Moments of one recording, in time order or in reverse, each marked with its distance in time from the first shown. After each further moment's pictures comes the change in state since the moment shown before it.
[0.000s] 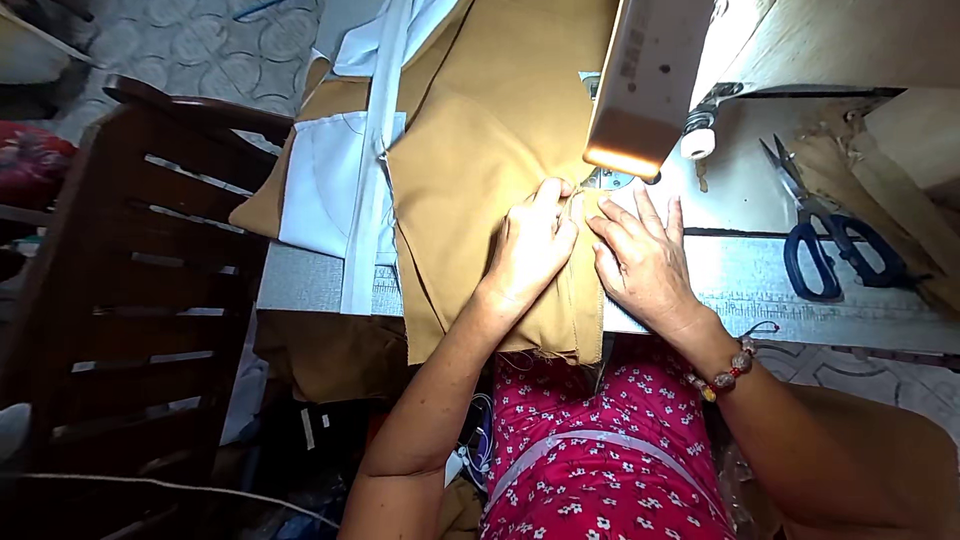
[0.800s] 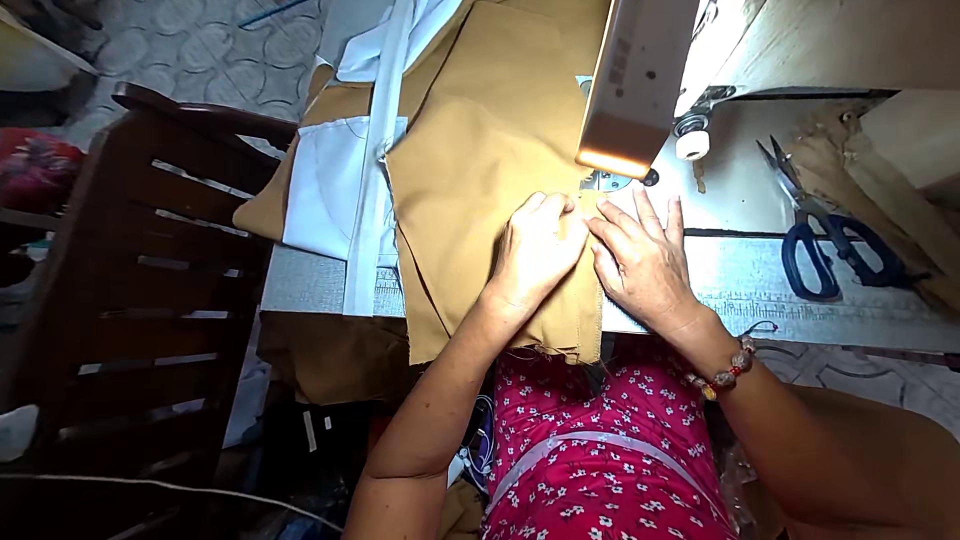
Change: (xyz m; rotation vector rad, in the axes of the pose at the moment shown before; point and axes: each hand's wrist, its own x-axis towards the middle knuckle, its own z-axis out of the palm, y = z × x) left_hand -0.004 0.001 0.006 0.029 0.075 0.051; right_hand 0.000 0.000 -0.001 0.000 -0.003 -0.008
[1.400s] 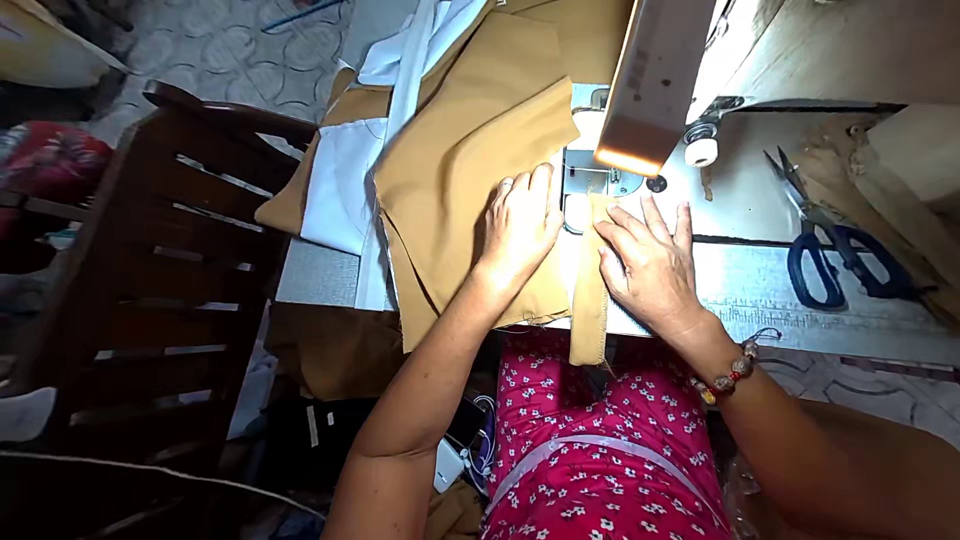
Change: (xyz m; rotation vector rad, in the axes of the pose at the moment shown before) left_hand 0.023 -0.014 -0.017 0.300 -0.104 -0.086; right_hand 0.000 -0.003 -0.001 -0.025 -0.008 0.019
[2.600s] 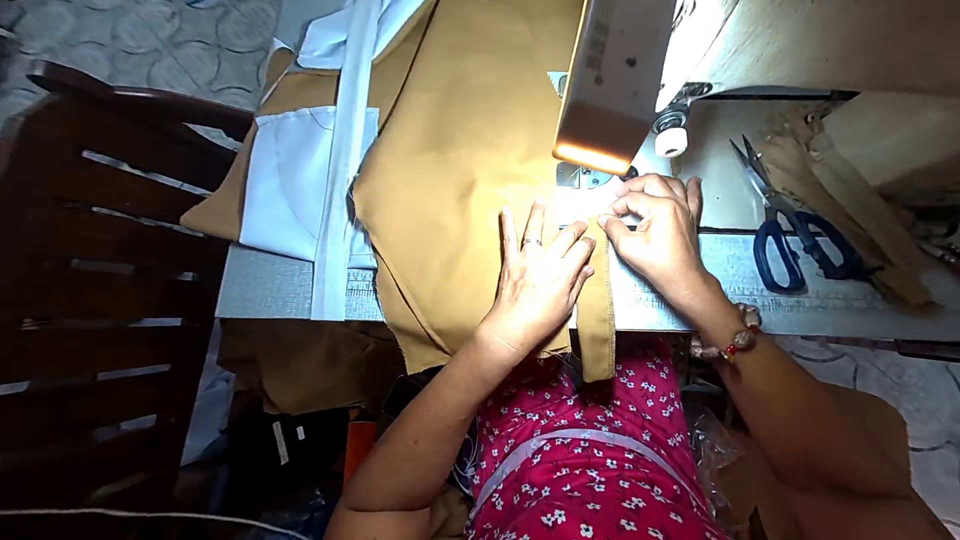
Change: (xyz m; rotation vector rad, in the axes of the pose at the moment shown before) left_hand -0.056 0.034 0.022 0.008 -0.136 0.339; right_hand 0.026 0.032 -0.013 0.144 0.131 0.198
